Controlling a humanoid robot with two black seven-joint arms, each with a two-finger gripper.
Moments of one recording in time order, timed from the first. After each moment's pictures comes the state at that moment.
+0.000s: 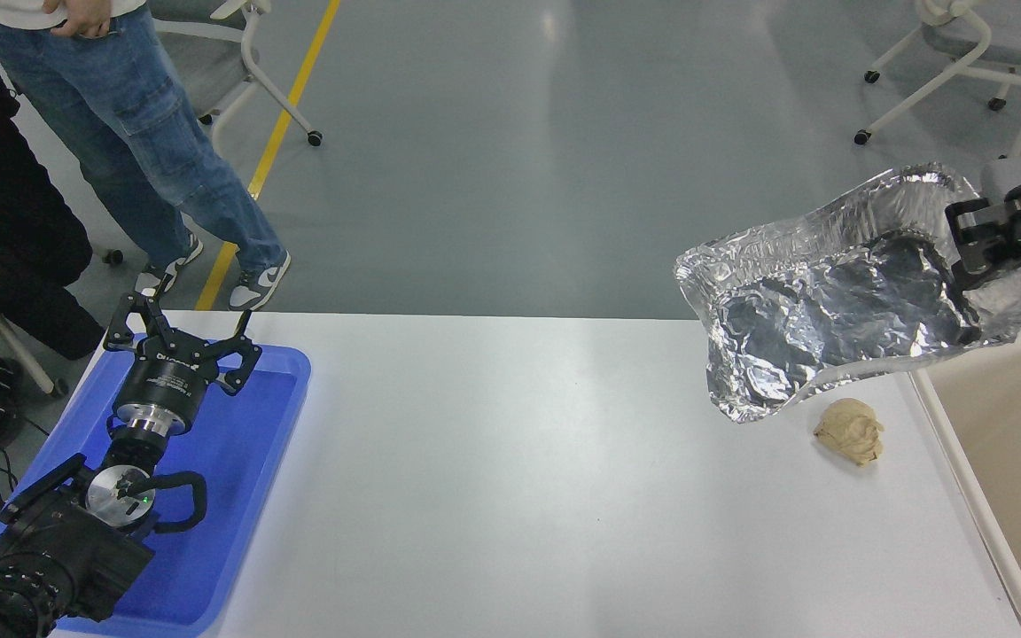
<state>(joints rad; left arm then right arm) -0.64 0.20 -0.88 -0.19 -0.21 -0.79 -0.29 2.65 -0.54 -1.46 1.58 -0.37 0.78 -0.03</state>
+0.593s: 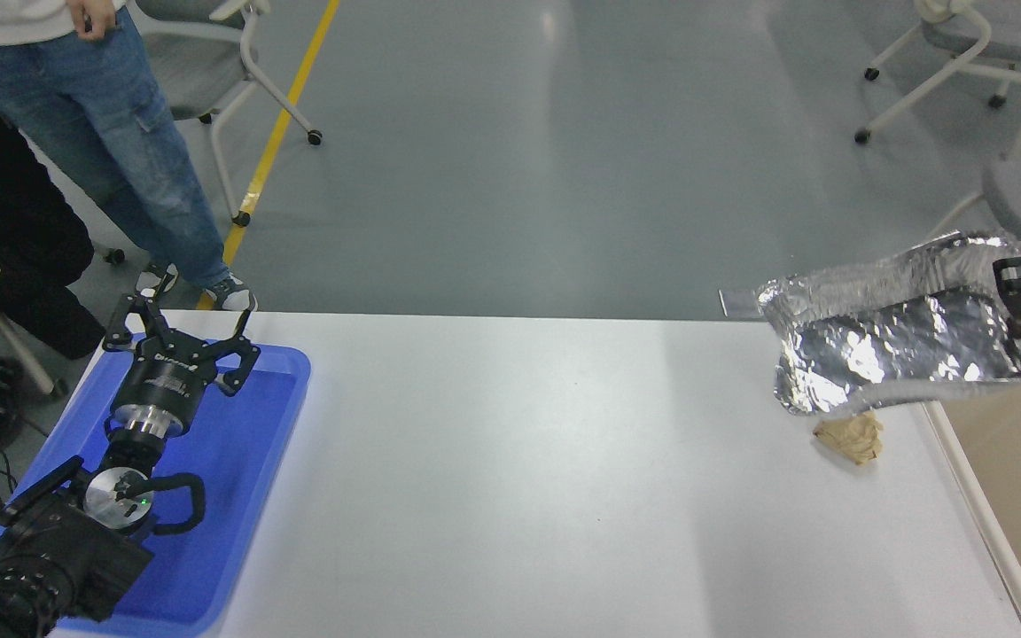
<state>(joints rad) -0.64 0.20 -0.88 -0.20 -0.21 -0.79 -0.29 2.08 -0.66 -1.45 1.18 -0.39 0.62 -0.03</state>
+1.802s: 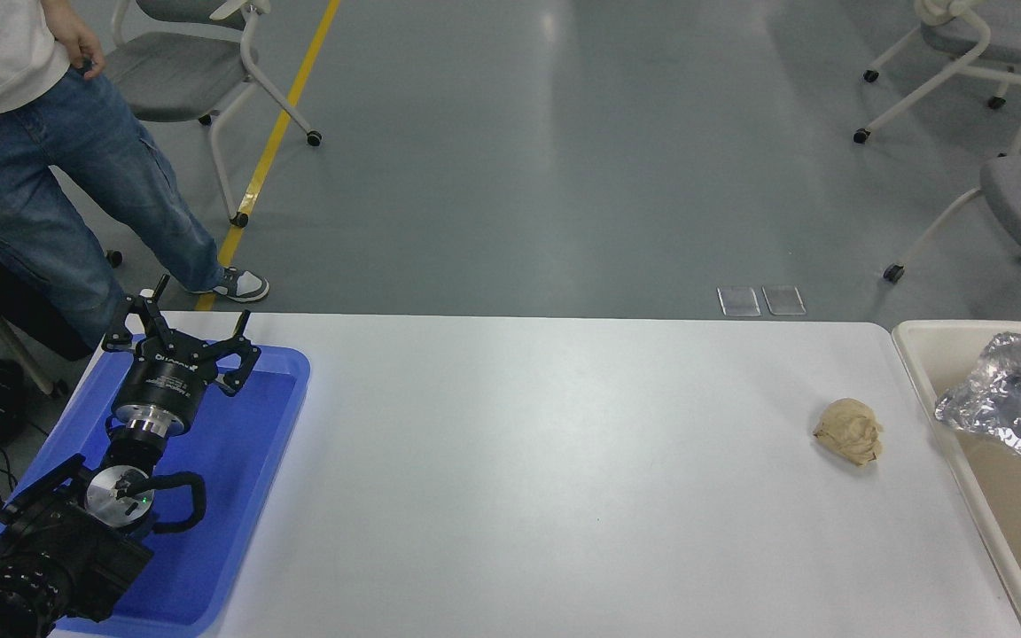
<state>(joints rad) -0.64 0.20 -0.88 -0.19 -0.21 -0.79 -0.30 0.64 -0.60 -0.36 0.12 -0.27 0.11 -0.03</state>
